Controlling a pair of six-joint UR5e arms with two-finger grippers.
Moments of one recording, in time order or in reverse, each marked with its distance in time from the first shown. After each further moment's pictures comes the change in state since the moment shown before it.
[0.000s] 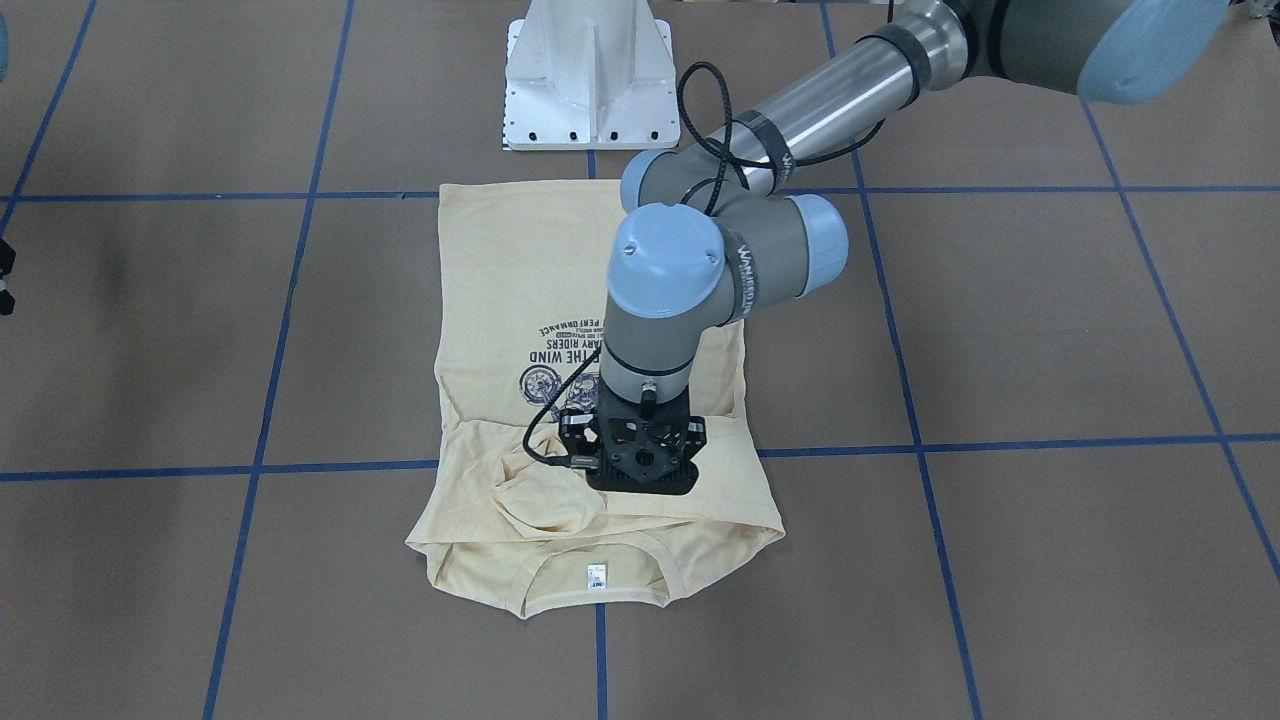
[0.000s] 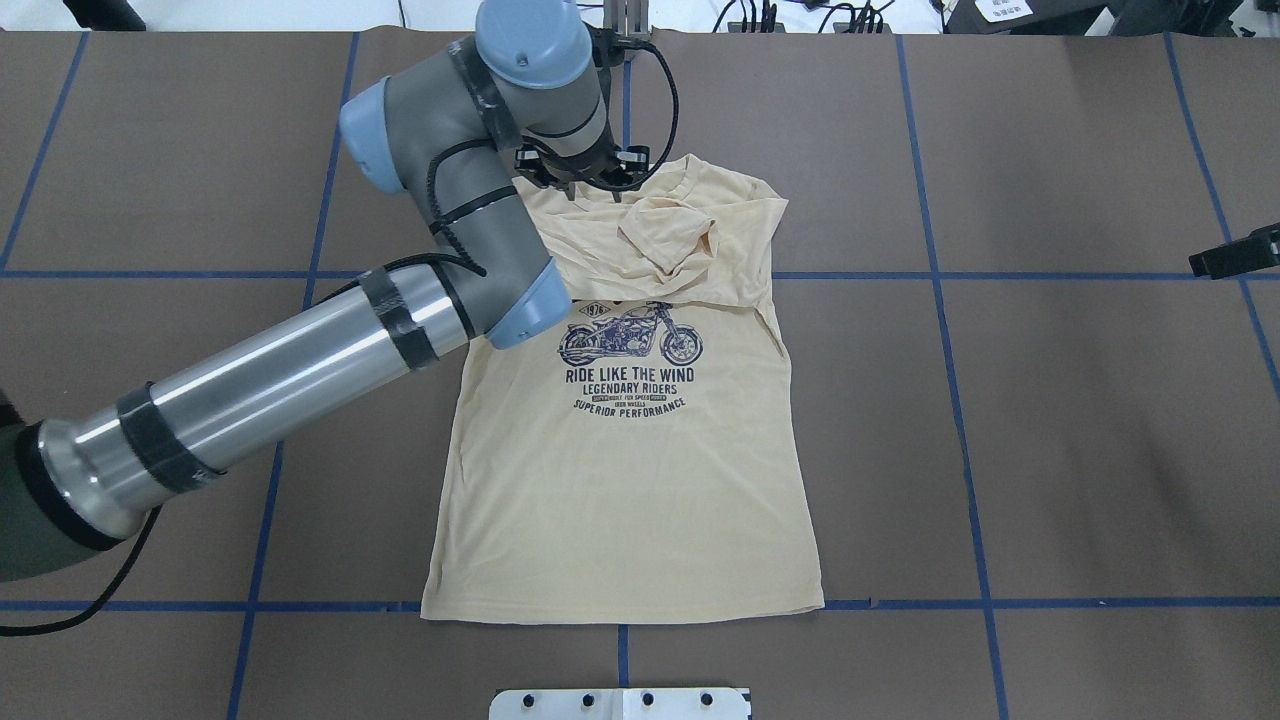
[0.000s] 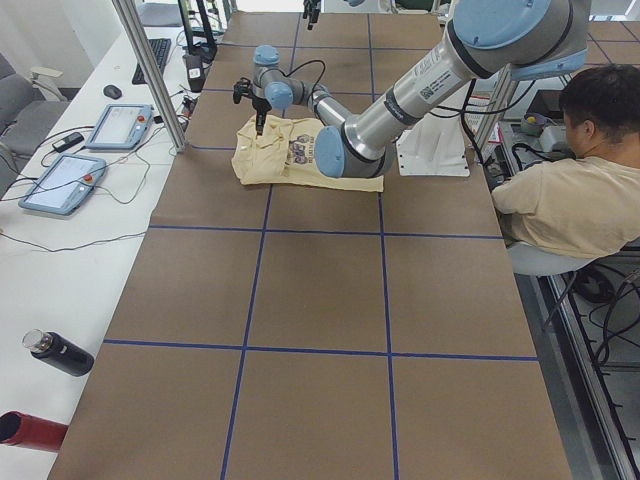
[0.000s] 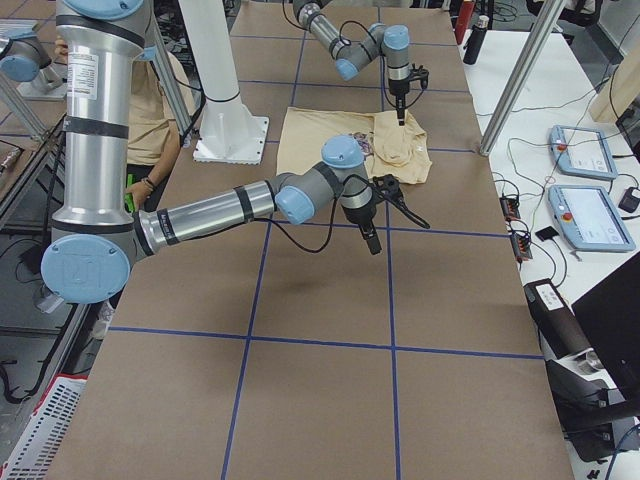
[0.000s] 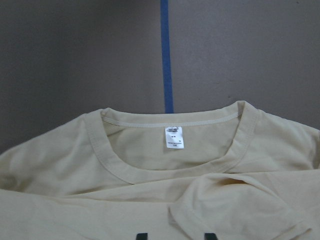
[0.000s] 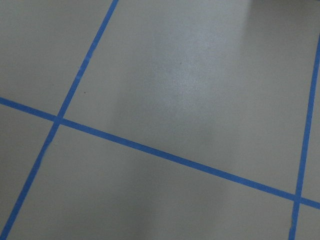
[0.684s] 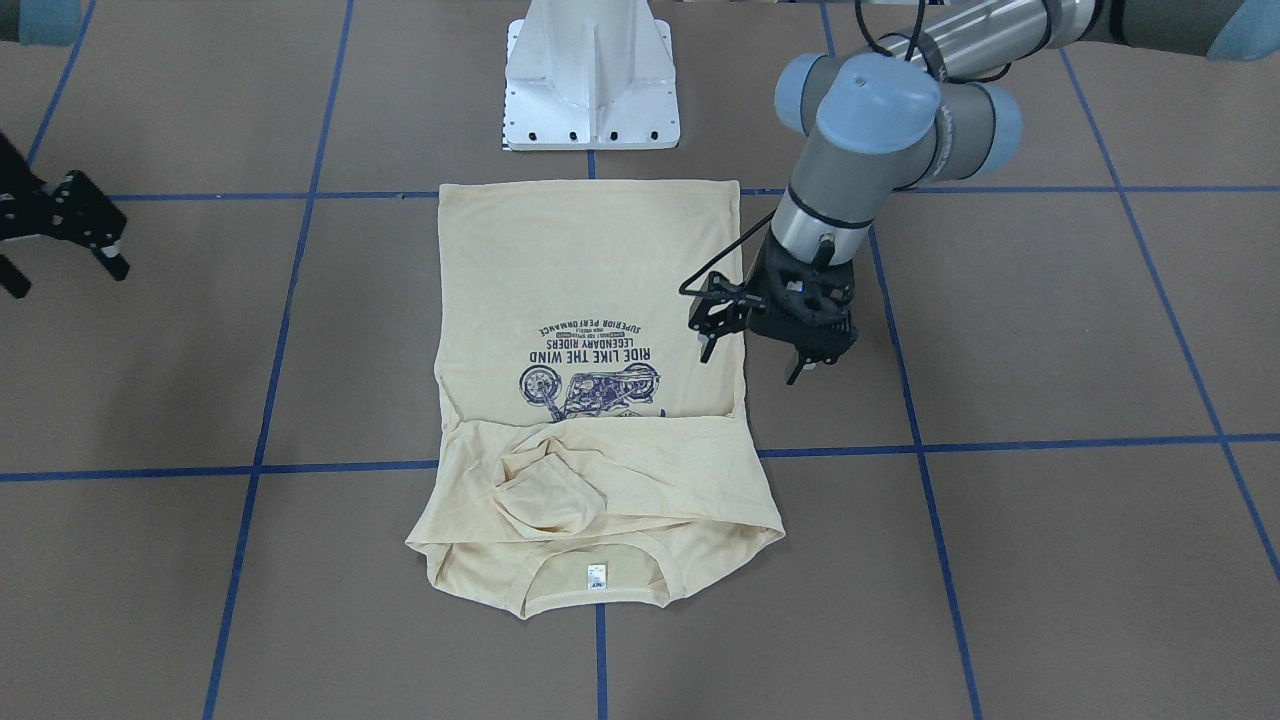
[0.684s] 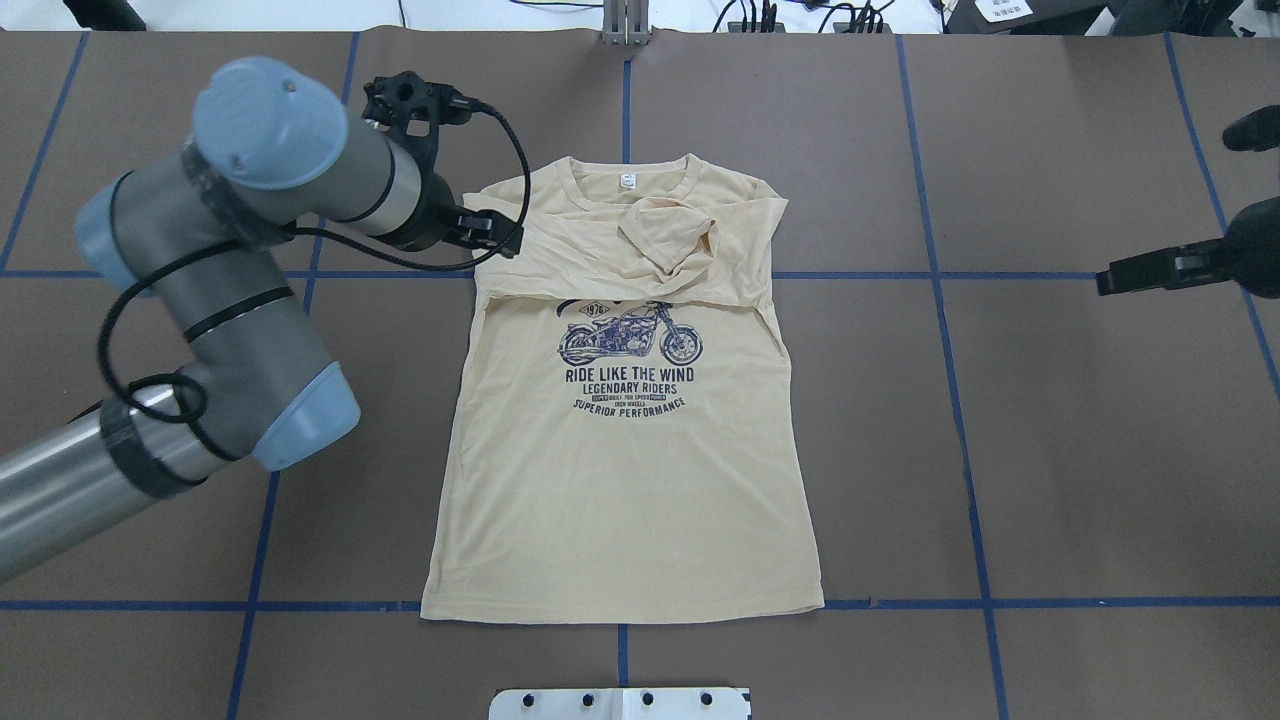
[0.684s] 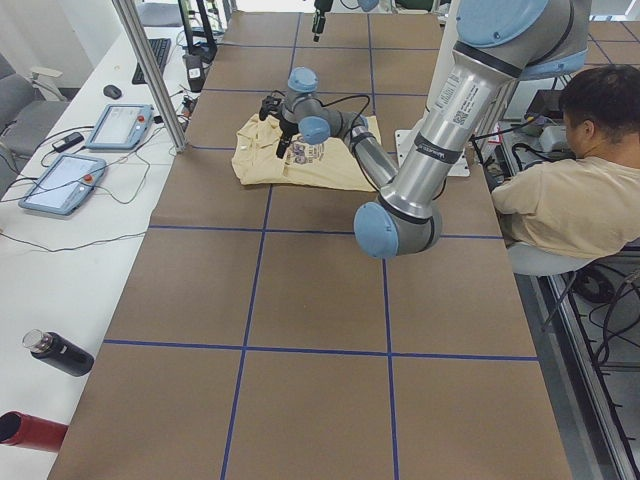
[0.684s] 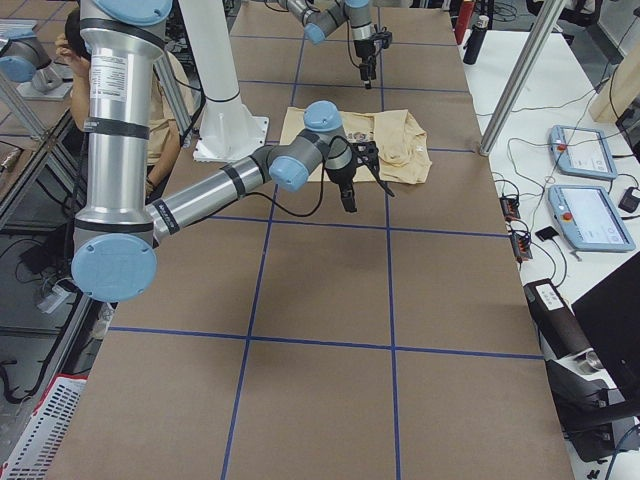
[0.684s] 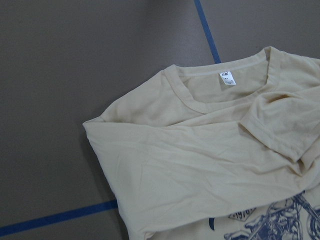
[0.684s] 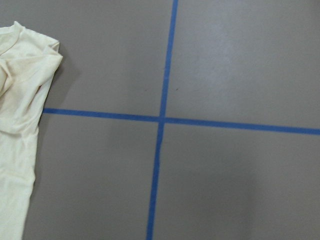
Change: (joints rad) left arm 0.035 0.501 -0.647 0.010 0.004 0.052; right arm -0.298 -0.002 0.199 -0.002 -0.110 0.536
